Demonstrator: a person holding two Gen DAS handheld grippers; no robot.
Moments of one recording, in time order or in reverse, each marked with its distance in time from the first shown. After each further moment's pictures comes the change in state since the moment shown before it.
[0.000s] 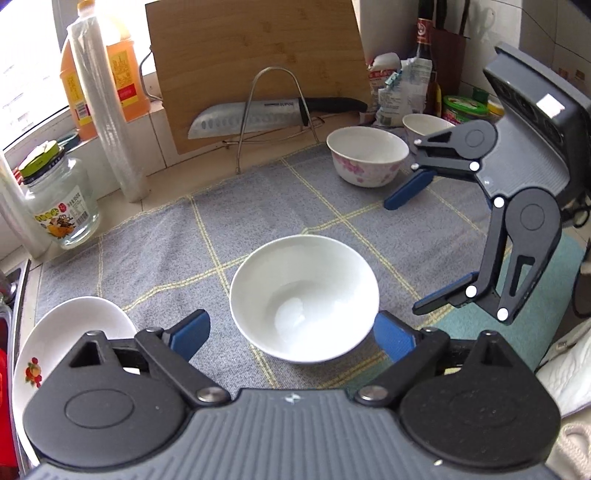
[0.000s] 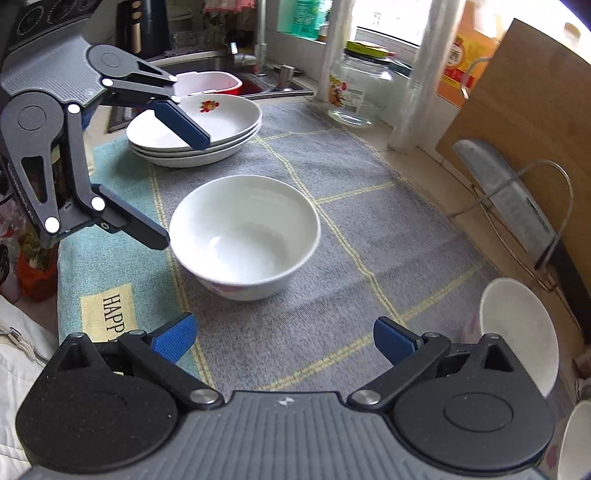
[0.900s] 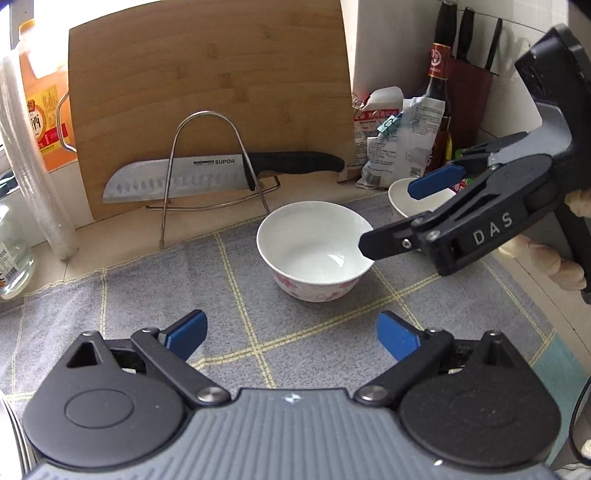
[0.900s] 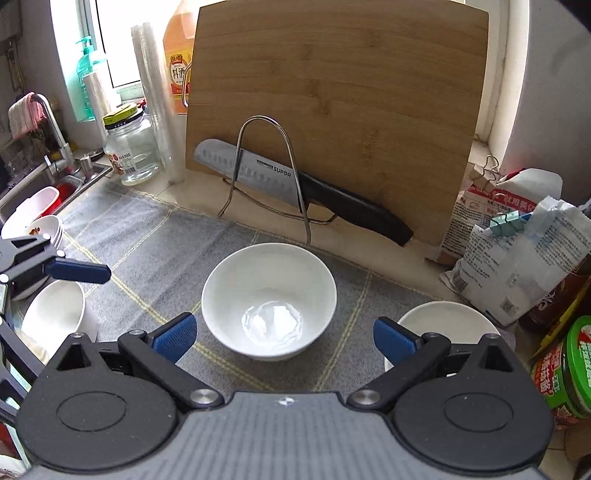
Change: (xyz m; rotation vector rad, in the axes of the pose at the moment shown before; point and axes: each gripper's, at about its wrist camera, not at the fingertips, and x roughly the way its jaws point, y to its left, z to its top) left arm 0.093 -0.084 0.107 -0.117 -0.049 0.000; right arm -0.059 -0.162 -0.035 0.510 -0.083 -0.236
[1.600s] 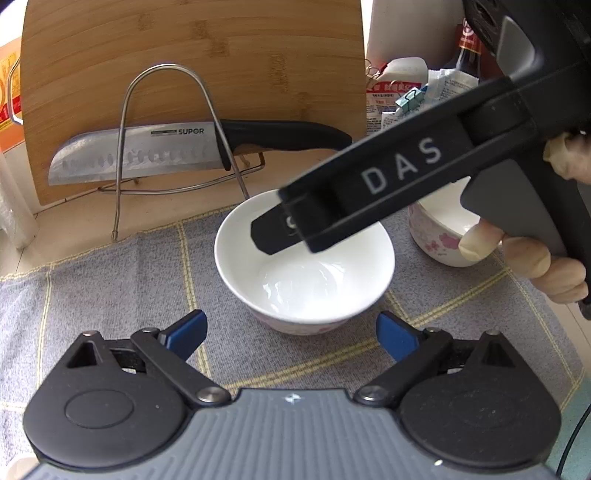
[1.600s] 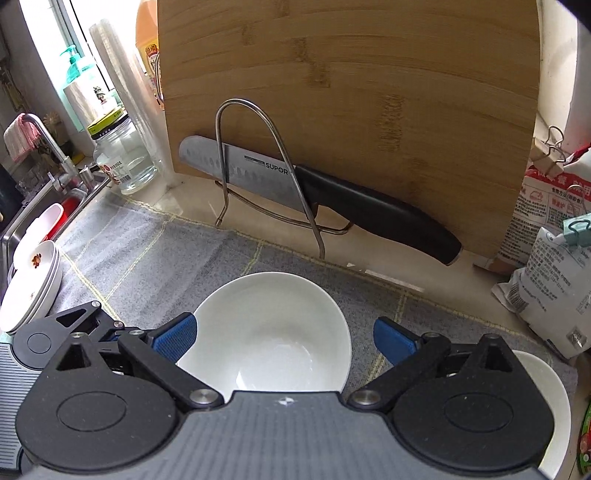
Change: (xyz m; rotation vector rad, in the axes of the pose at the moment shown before) left arm 0.075 -0.014 0.017 -0.046 0.053 0.004; right arm 0.072 -0.023 0.031 0.081 0.082 0.134
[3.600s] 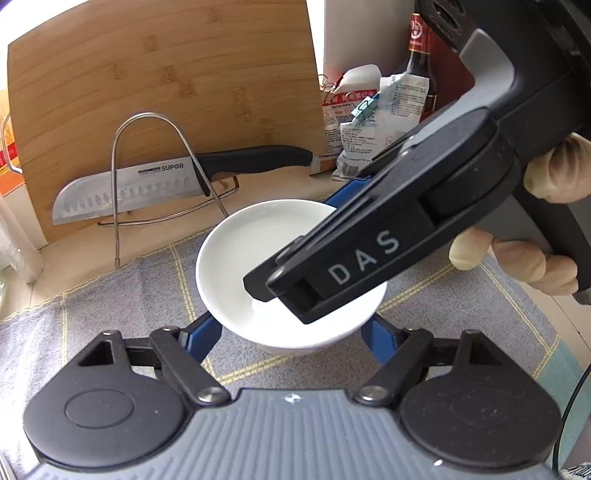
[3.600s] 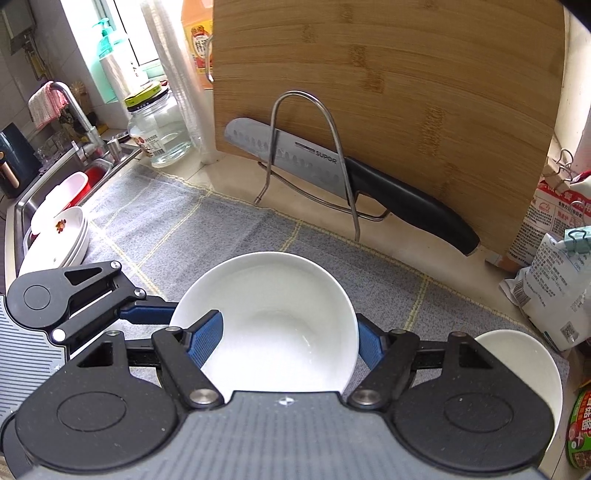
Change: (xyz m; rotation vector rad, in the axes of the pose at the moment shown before) left arm -0.042 -0.005 0.010 0.108 -0.001 -0.029; right arm -0.028 0.036 -0.010 -0.091 0.046 0.015
